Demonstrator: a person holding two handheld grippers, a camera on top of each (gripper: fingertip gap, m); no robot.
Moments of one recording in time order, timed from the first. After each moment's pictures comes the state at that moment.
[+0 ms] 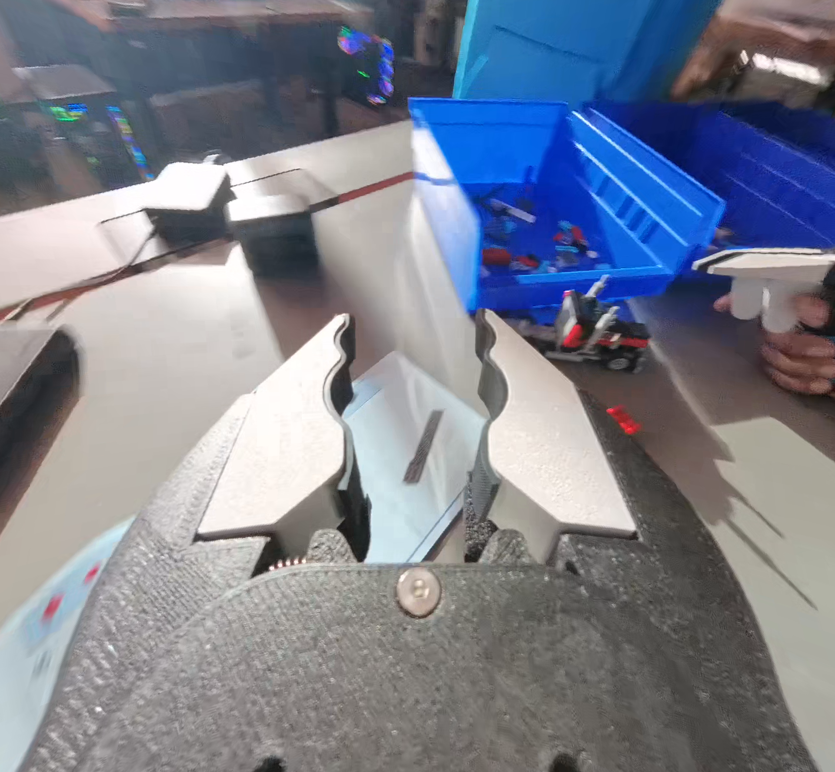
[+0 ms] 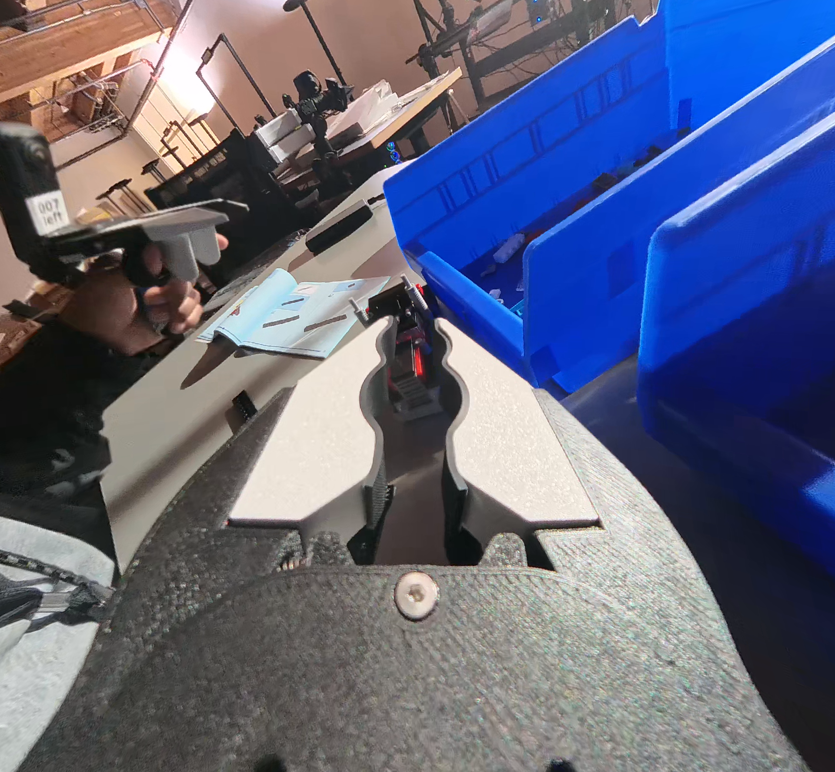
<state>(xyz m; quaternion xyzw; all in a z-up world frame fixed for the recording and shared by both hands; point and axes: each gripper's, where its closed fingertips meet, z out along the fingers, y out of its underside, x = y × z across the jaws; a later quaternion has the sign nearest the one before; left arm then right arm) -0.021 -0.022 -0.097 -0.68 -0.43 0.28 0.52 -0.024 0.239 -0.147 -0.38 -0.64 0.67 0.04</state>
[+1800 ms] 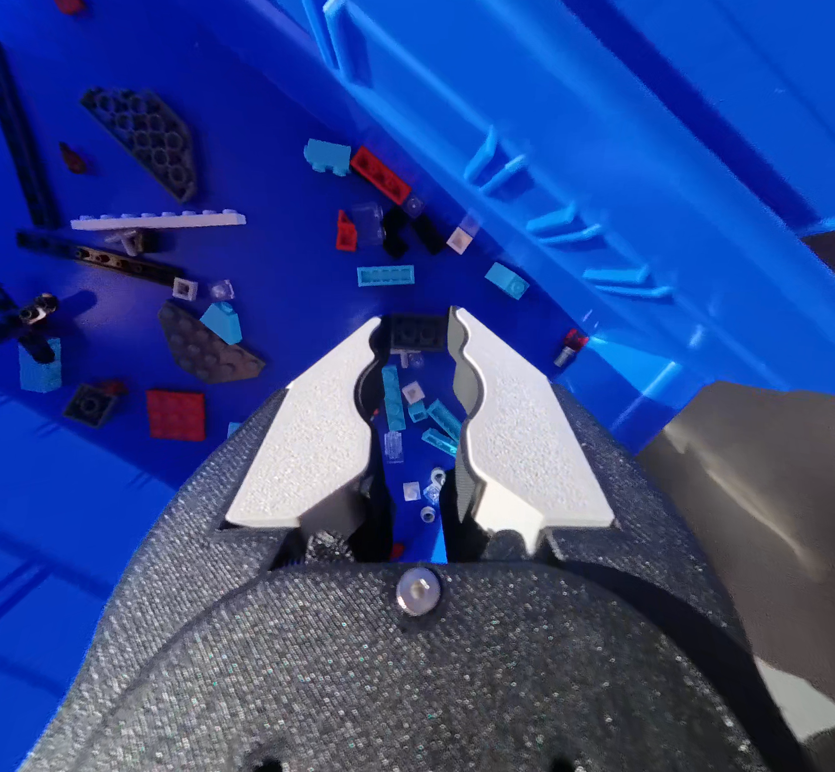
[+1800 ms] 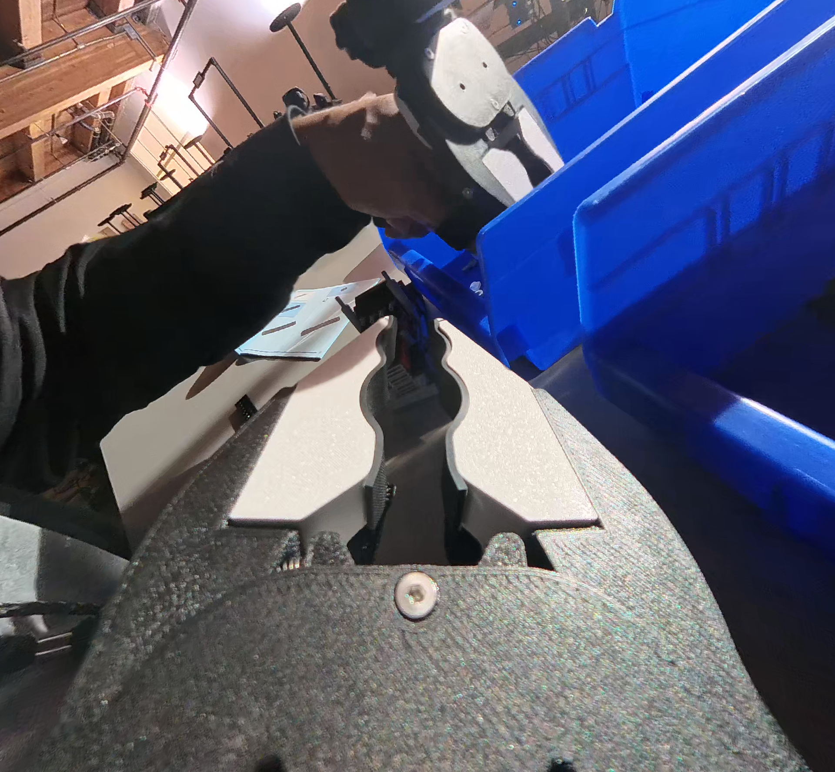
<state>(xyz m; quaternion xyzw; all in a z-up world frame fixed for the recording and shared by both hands) -0.141 0.254 -0.229 -0.97 -0.17 0.02 0.17 -0.024 0.261 -0.149 -0.40 -0.63 0.67 0.03</state>
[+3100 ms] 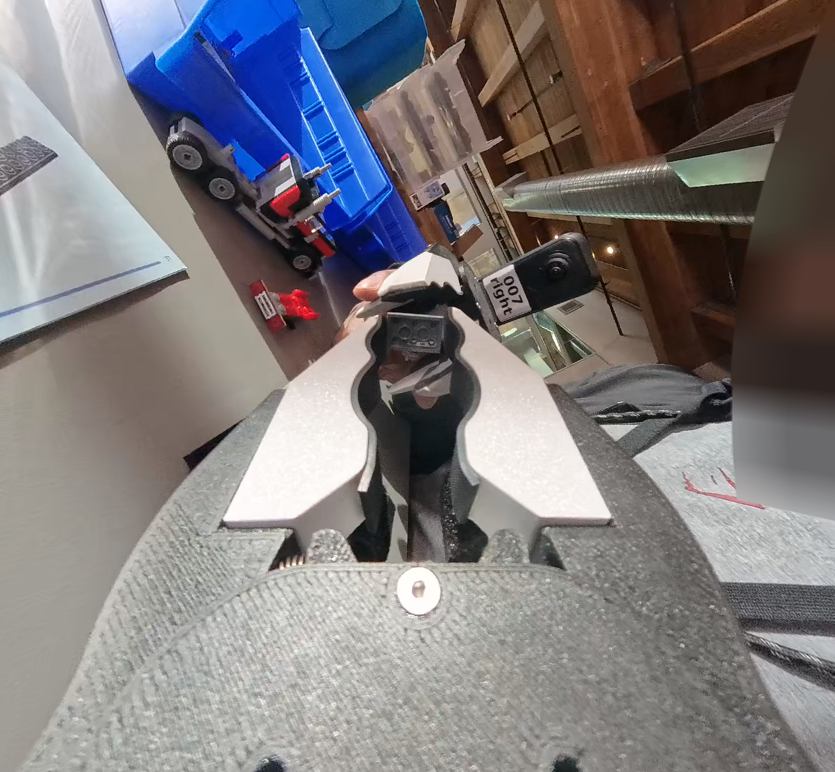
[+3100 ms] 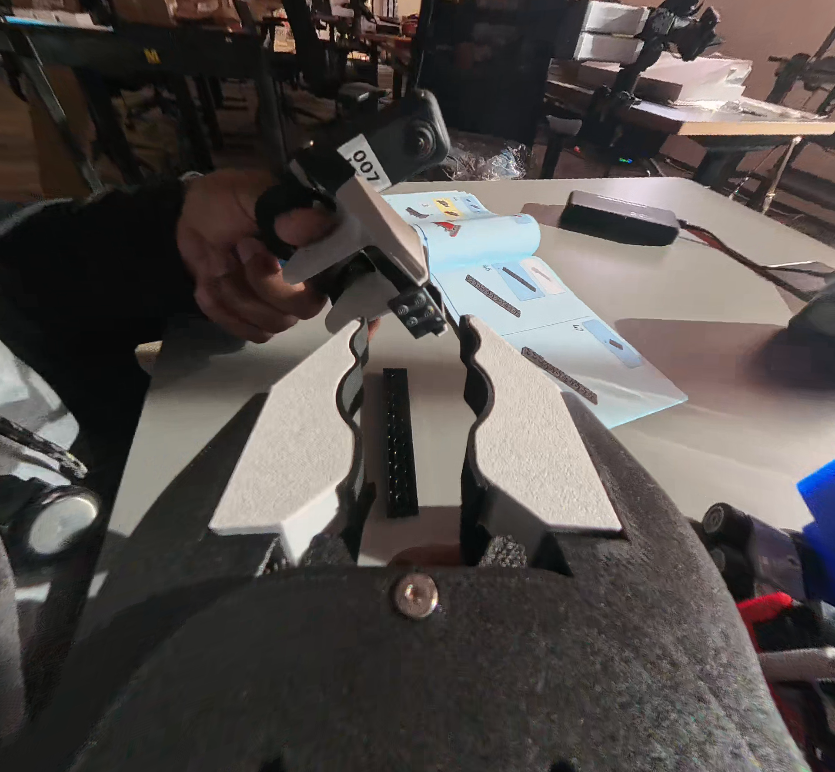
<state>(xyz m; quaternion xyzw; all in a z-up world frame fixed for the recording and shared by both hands) 0.089 0.048 -0.139 -0.49 -0.46 -0.22 0.71 0.097 0.032 -0.150 0.02 -0.77 0.63 0.04</state>
